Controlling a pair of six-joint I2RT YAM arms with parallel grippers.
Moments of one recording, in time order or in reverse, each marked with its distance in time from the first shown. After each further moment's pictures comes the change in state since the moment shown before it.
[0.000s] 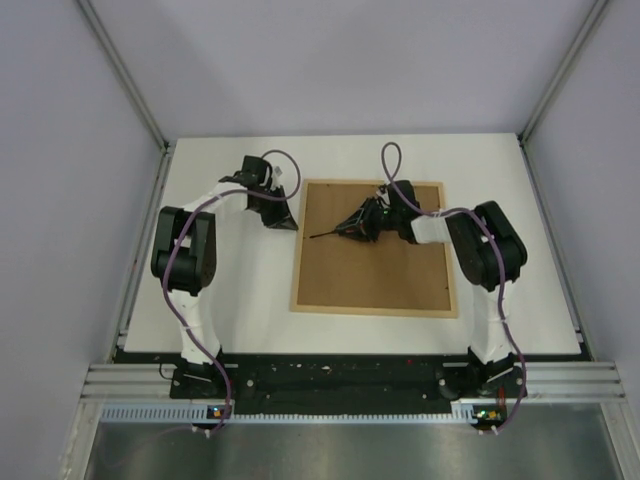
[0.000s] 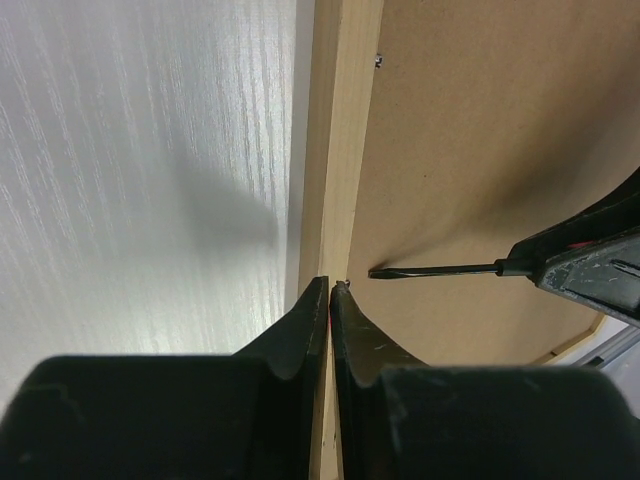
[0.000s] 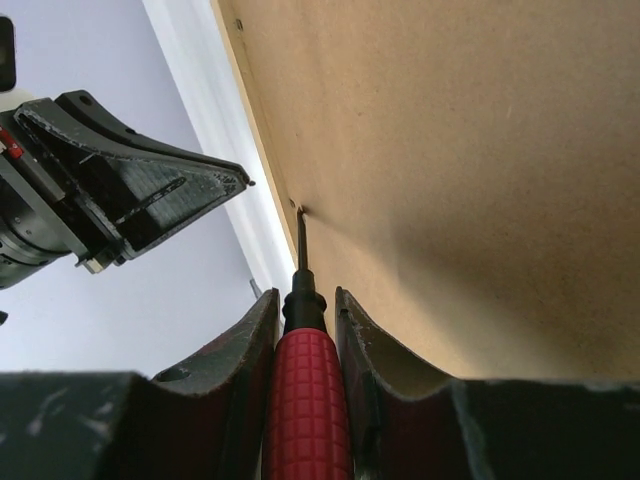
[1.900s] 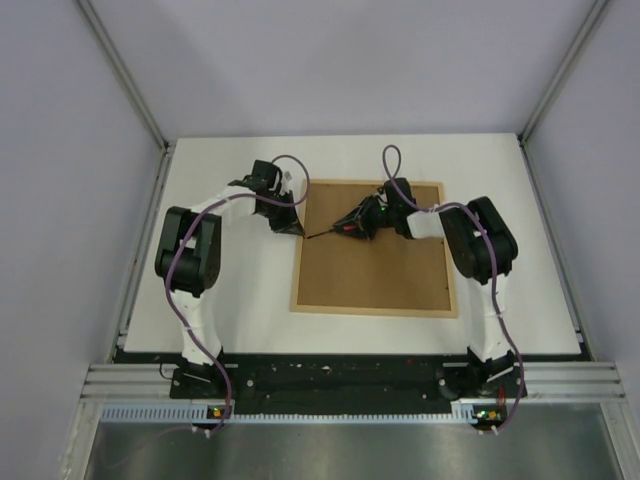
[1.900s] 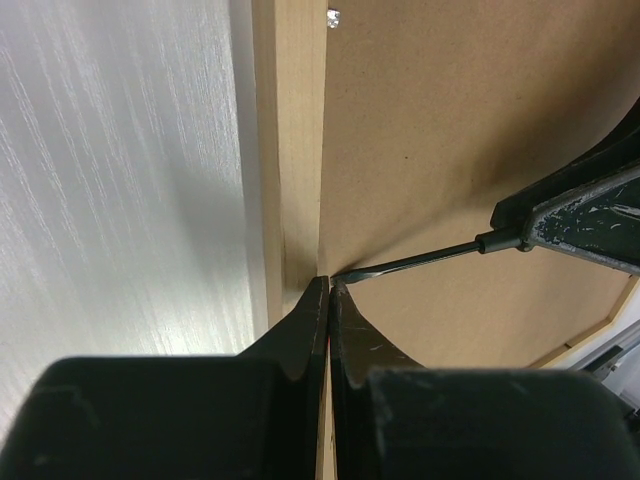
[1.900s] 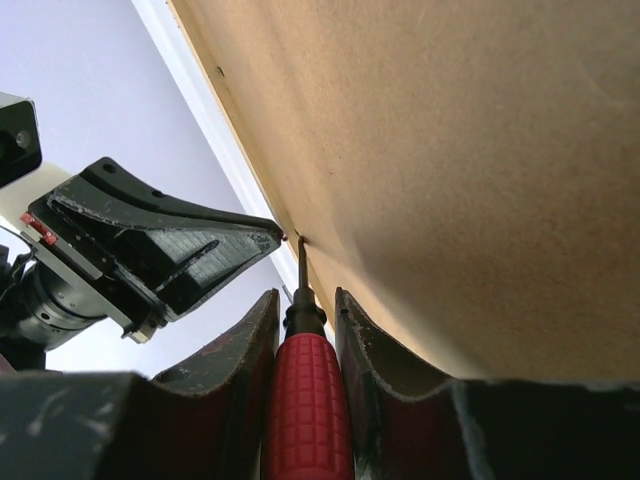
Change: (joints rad) left arm -0.056 0.000 -0.031 0.027 -0.009 -0.001; right arm -0.015 0.089 0.087 -0.028 -0.030 0.124
